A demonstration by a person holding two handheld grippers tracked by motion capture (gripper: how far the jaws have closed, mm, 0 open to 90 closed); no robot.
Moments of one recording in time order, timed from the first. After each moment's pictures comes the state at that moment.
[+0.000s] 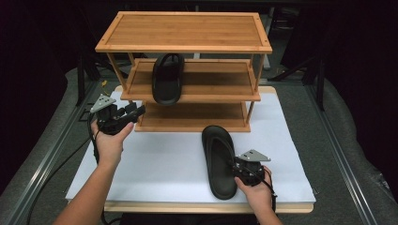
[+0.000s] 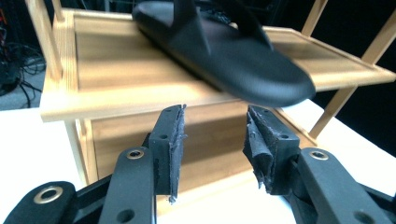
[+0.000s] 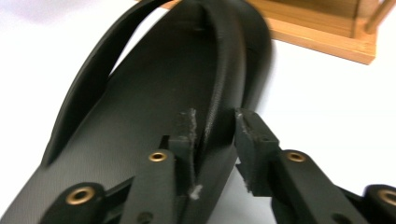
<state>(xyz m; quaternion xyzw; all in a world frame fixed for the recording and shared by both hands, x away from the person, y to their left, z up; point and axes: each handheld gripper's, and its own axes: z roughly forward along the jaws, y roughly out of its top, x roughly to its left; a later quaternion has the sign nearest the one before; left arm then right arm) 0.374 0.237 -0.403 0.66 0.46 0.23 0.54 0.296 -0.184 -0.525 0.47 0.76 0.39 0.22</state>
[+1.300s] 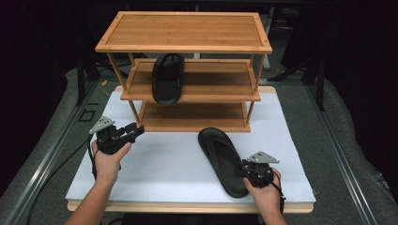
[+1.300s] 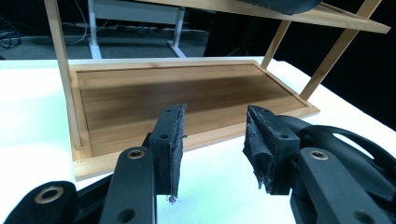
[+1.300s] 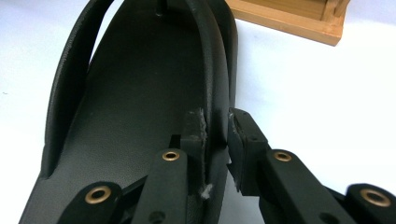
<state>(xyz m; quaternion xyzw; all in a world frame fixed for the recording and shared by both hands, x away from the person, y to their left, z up) 0.353 0.250 -0.453 0.67 0.46 0.20 0.54 0.291 -0.206 -0.528 0.48 0.76 0.37 0.23</state>
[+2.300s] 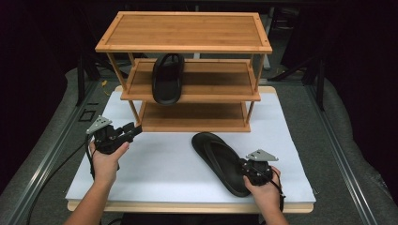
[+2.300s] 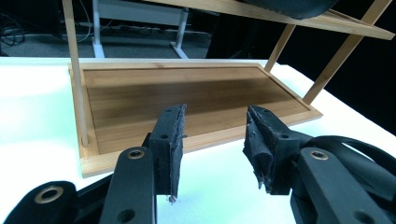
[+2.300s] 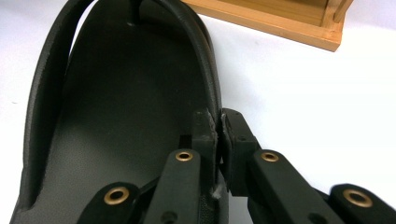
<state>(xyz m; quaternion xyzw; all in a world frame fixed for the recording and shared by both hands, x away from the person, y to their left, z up) 0.353 0.257 -0.455 0.67 0.47 0.19 0.54 0.292 -0.202 -0.519 0.48 0.76 0.37 0.23</state>
